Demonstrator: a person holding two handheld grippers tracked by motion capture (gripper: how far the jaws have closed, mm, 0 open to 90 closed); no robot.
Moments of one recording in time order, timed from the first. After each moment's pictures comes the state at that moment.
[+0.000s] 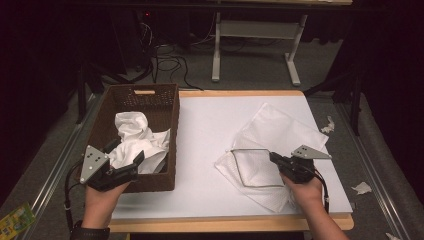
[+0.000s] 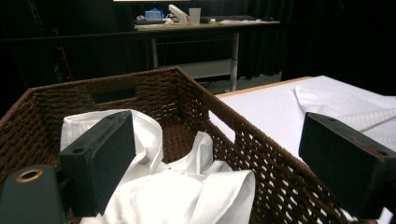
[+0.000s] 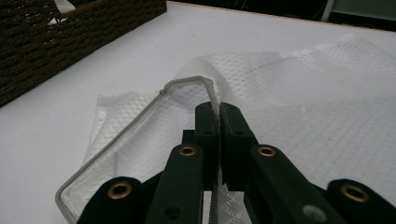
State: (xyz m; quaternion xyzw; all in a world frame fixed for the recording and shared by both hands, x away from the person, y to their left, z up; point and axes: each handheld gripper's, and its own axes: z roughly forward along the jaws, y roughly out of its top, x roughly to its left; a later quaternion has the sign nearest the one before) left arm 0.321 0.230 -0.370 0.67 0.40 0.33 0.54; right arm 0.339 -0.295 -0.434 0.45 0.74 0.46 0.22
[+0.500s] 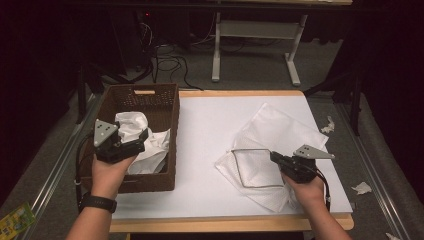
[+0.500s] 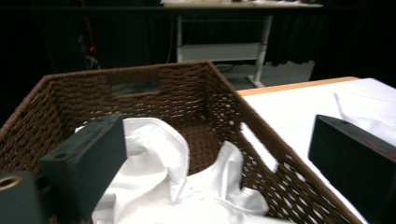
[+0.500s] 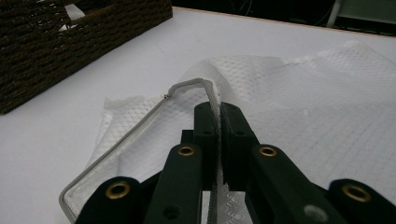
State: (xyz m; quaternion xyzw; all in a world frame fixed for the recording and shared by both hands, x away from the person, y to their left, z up) left arm 0.386 0.217 -0.354 0.66 0.47 0.32 0.49; right arm 0.338 -0.298 -0.430 0.44 0.73 0.47 0.21
